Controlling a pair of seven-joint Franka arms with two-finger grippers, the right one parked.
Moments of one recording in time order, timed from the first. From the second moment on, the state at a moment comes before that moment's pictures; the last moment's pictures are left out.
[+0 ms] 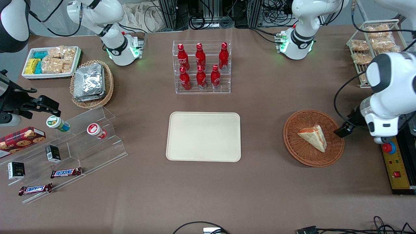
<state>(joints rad) 0.19 0.15 -0.19 -1.97 0.03 2.06 -0.84</state>
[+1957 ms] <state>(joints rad) 0.15 0.34 -0.19 -2.04 0.02 2.29 -1.01</state>
